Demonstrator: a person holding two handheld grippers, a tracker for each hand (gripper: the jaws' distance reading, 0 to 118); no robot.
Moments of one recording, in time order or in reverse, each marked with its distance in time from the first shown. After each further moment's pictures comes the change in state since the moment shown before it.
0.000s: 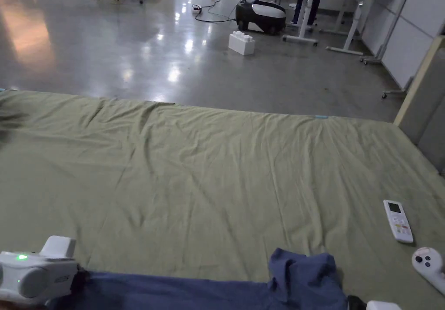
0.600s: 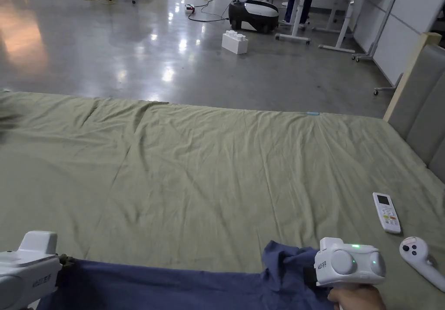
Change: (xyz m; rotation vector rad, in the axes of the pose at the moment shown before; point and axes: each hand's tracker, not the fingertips) left arm 0.009 -0.009 0.072 0.131 0.007 0.019; right arm 0.014 0.016 -0.182 -0.590 0.125 0.011
